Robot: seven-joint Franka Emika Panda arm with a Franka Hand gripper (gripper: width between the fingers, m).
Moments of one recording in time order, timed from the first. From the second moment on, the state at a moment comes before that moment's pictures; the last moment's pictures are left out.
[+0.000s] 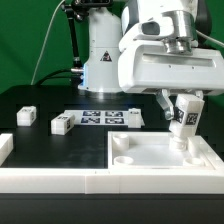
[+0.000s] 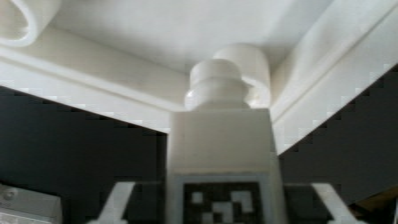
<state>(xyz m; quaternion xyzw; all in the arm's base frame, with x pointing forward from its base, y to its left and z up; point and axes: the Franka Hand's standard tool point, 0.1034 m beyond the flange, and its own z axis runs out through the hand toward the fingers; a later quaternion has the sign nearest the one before) 0.593 0.106 0.091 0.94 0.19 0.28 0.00</state>
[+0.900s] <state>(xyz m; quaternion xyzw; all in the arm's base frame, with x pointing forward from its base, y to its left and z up) 0.611 0.119 0.078 0.94 0.20 0.29 0.00</state>
